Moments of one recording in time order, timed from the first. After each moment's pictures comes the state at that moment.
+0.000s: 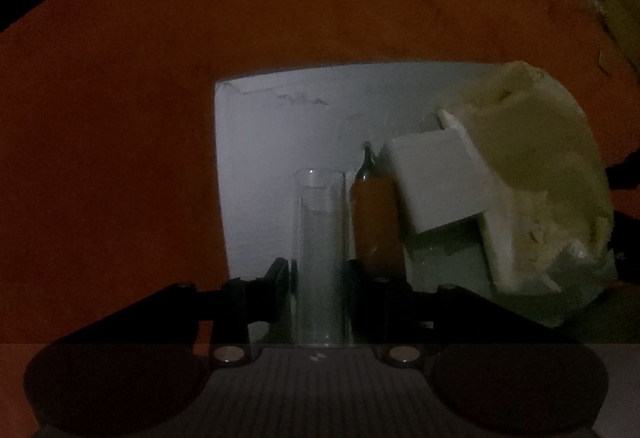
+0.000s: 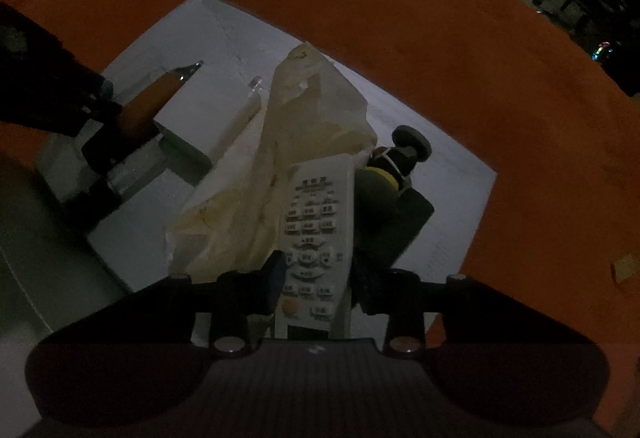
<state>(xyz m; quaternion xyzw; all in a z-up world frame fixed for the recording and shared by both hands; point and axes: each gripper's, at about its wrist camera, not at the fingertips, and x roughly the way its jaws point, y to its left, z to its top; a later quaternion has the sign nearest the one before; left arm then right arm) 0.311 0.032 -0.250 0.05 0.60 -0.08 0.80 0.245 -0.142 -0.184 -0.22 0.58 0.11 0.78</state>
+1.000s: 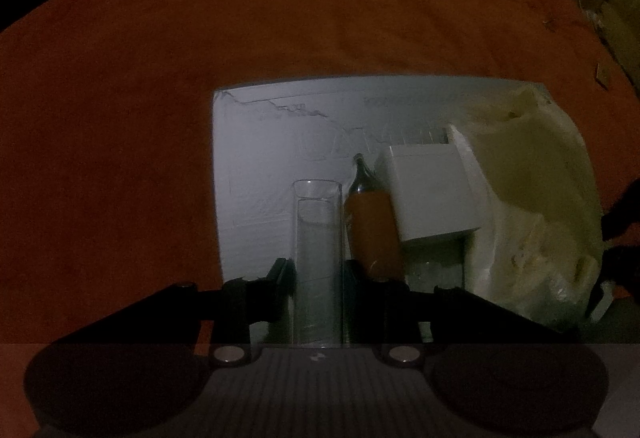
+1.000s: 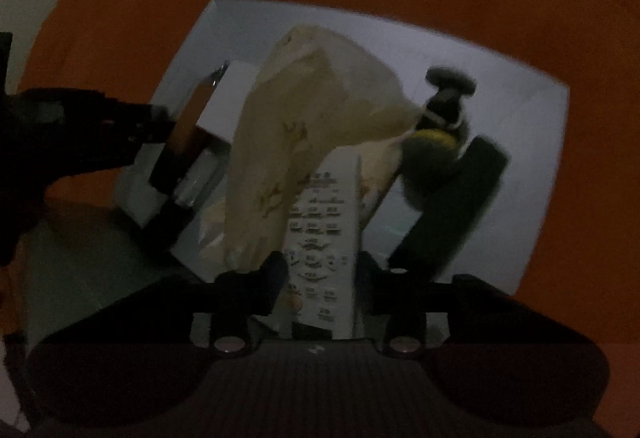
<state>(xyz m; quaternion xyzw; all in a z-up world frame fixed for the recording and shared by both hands) 0.309 0.033 -0.258 0.03 0.59 -0.08 0.81 0.270 -0.176 -0.196 -0.01 0.67 0.18 0.72</state>
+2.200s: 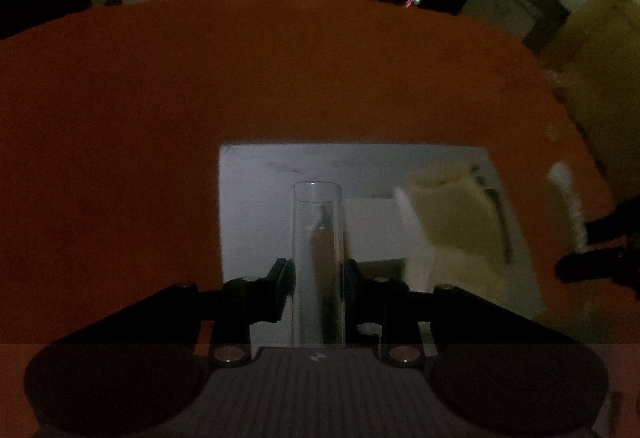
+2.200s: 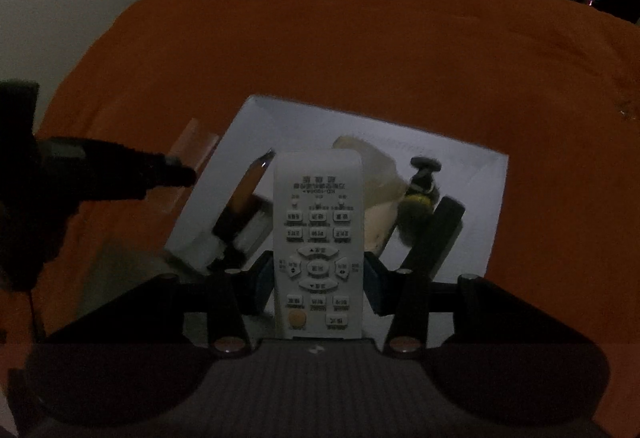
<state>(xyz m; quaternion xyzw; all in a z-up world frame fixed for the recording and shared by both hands) 0.275 0.042 -0.185 -0.04 0.53 -0.11 0.84 0.216 -0.163 -0.092 -0.01 0.56 0.16 0.81</state>
